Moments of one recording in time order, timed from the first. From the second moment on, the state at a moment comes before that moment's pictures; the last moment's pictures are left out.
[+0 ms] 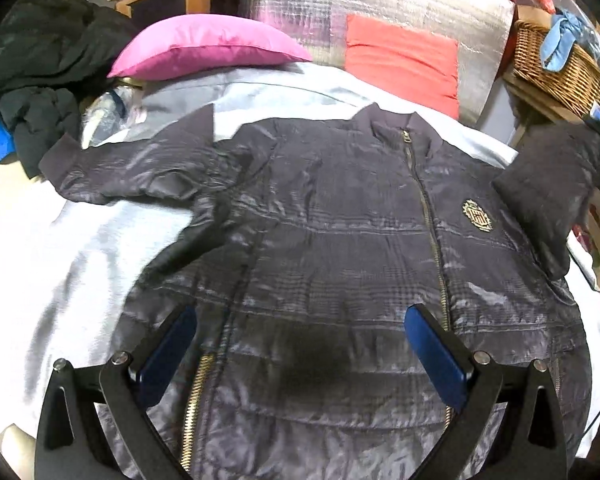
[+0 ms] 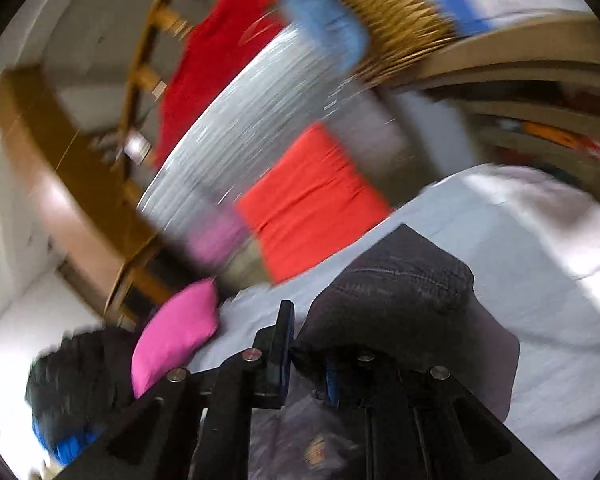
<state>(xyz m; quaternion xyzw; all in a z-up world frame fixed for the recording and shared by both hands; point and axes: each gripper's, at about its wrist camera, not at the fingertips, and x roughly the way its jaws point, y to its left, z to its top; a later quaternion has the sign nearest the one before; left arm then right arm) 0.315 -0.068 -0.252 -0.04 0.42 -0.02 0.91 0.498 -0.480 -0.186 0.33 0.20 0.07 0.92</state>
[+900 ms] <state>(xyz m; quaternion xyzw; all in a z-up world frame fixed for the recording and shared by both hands) 0.318 -0.069 -0.242 -0.04 0.41 -0.04 0.91 0.400 -0.426 -0.294 0.35 0.31 0.10 0.88</state>
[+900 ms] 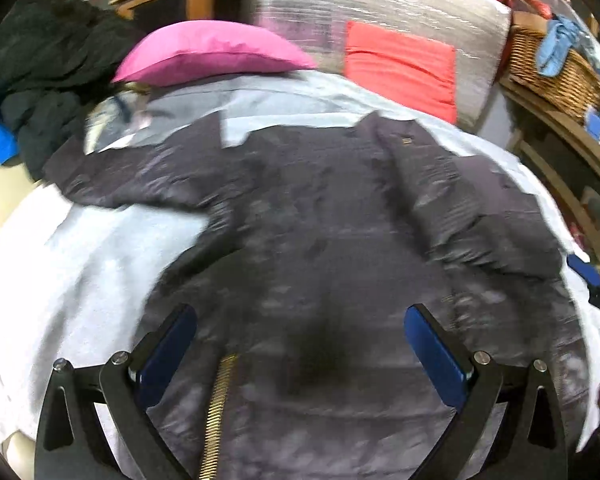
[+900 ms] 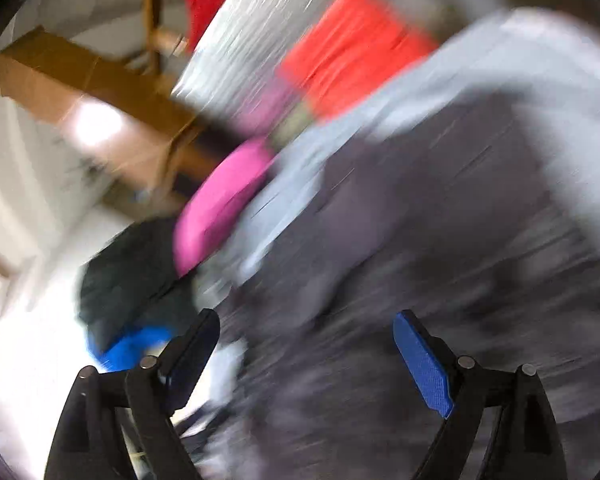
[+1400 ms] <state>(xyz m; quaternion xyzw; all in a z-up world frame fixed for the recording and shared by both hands) 0.424 -0.234 -0.258 0.10 0.40 -0.05 0.91 0.439 -0.481 -0.358 0.36 0.39 -0.03 0.85</state>
